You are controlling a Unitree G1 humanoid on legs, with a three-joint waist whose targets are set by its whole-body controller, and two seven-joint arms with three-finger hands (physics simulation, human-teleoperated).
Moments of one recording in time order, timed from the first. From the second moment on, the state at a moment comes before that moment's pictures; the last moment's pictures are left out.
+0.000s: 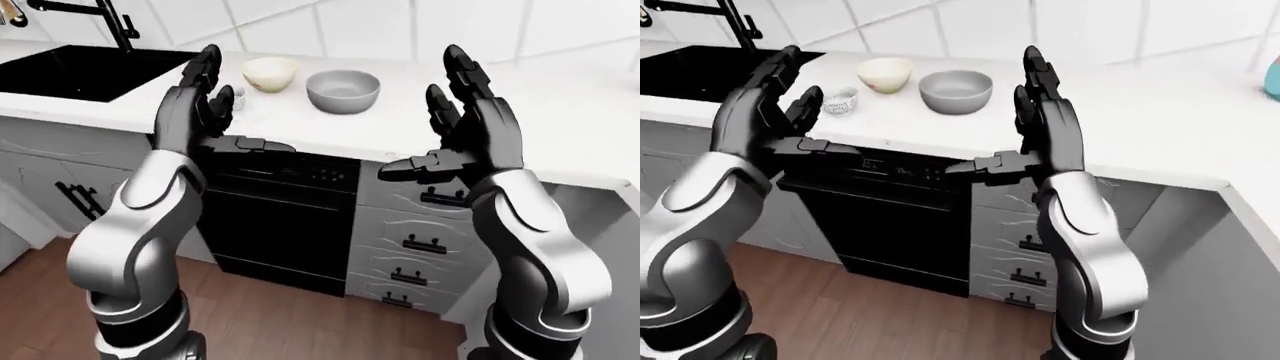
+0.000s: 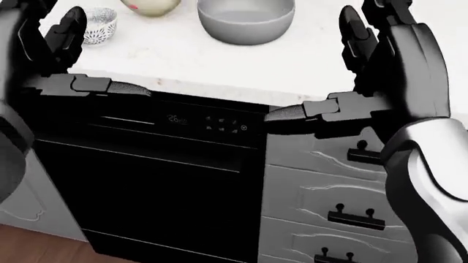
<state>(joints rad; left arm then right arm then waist) -0.69 0.28 0.19 -0.50 -0.39 1.05 0.13 -0.56 -0.17 -0.14 -0.62 0.24 0.93 -0.08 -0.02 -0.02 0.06</state>
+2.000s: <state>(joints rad) -1.08 0.13 -0.02 0.39 0.53 0.42 -0.25 -0.34 -0.68 -0.62 -0.90 1.07 0.94 -0.46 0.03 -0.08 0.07</state>
